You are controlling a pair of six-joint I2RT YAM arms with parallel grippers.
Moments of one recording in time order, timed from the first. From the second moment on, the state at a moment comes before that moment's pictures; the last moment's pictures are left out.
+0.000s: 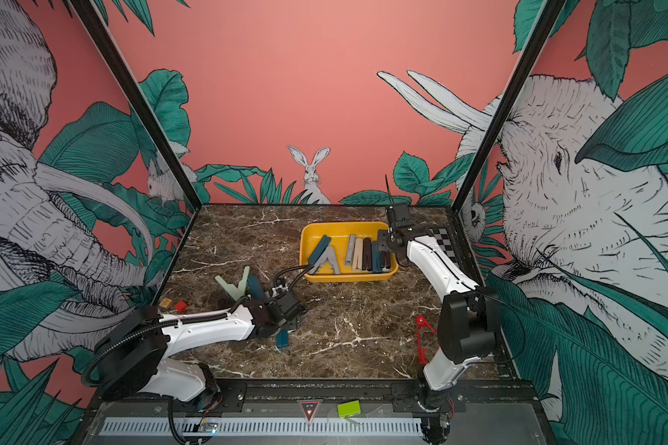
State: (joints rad) left arm -0.99 1.44 0.72 -0.48 -0.44 -0.89; right arm 0.25 1.64 1.36 -0.65 0.13 0.28
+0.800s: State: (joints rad) left arm -0.99 1.60 0.79 -0.38 -0.37 -0.80; right arm 0.23 1.55 1.31 -0.65 0.16 0.28
